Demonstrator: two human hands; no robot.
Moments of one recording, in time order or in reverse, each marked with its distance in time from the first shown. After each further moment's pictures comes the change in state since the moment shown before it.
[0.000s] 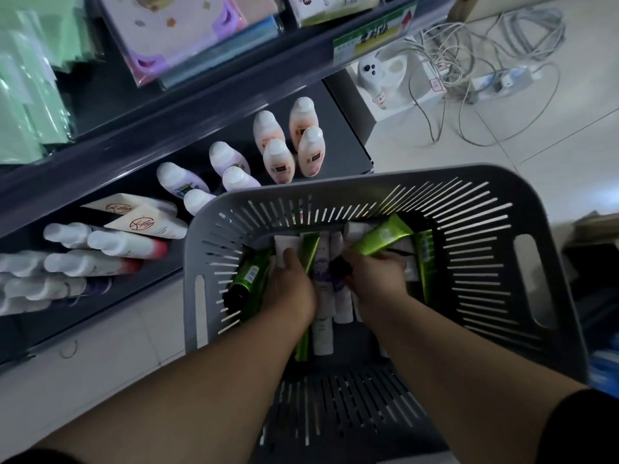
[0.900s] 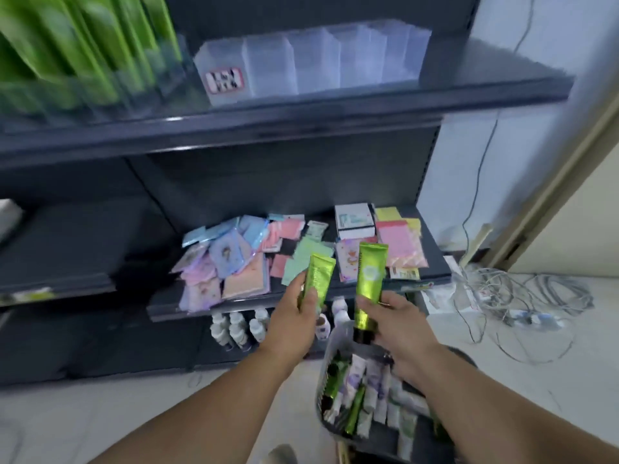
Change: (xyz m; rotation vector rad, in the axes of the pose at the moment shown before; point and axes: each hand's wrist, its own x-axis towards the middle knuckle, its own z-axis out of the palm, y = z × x) left_hand -0.380 -0.013 -0.251 -0.908 0.578 0.277; right_hand -0.397 -0.154 -0.052 -0.383 -0.622 -0.566
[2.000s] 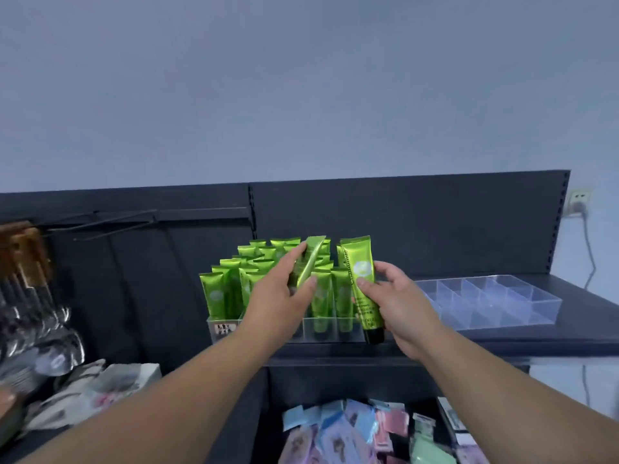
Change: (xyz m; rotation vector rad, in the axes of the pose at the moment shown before) left_hand -0.015 0.199 -0.429 0.147 0.364 0.662; right_hand -0.125 -0.315 0.313 0.031 -0.273 -0.725
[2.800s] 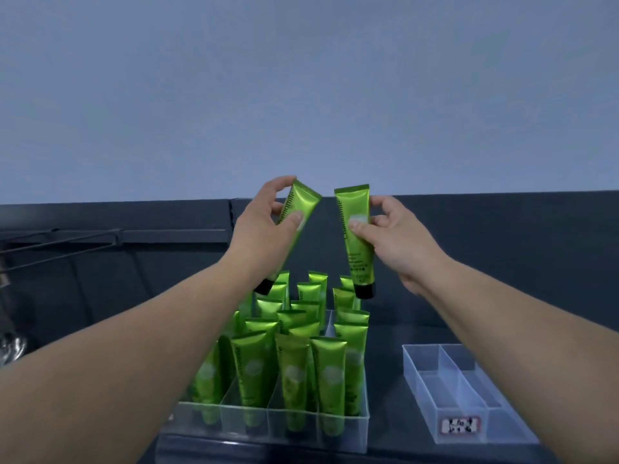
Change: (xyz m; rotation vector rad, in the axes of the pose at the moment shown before) left_hand 0.197 0.013 0.030 -0.047 0.216 0.165; right_hand 0.193 -0.065 -0.025 -0.121 -0.138 -0.304
